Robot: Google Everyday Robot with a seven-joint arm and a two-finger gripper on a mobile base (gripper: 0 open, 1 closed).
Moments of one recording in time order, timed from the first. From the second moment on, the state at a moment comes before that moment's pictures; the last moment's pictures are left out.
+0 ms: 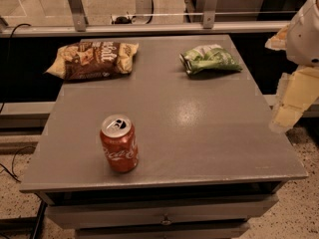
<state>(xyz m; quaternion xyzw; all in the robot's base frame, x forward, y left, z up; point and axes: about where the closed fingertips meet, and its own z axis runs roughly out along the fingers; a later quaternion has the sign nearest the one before) 0.438 -0.216 0.979 -0.60 0.78 -0.04 0.16</state>
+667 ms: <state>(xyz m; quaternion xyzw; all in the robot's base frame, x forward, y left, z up) 0.459 -0.215 0.976 -0.60 0.77 -0.04 0.19</state>
